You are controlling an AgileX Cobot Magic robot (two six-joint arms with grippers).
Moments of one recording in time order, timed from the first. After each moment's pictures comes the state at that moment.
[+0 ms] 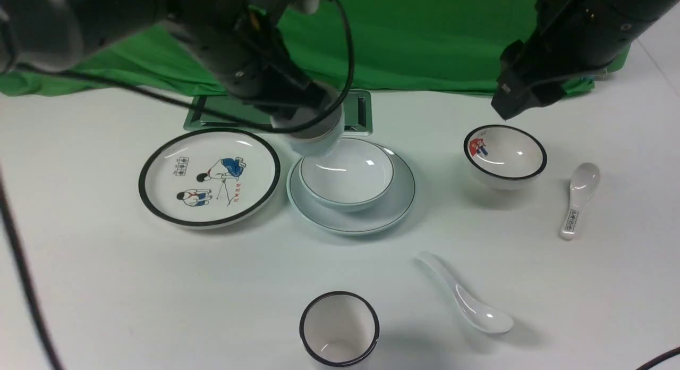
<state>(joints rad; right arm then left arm) 0.42 1.66 -1.80 0.11 1.22 -0.31 -0.41 1.83 -1.72 -0.03 0.92 0.13</state>
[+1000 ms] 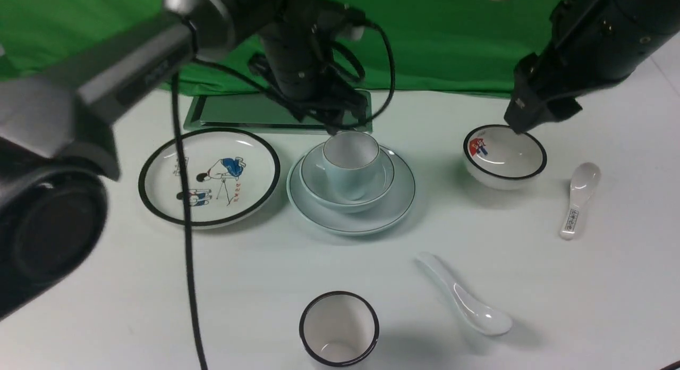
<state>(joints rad) 0.42 1.61 -1.68 0.10 1.21 -0.27 -0.41 2.11 -2.16 0.02 1.18 0.12</state>
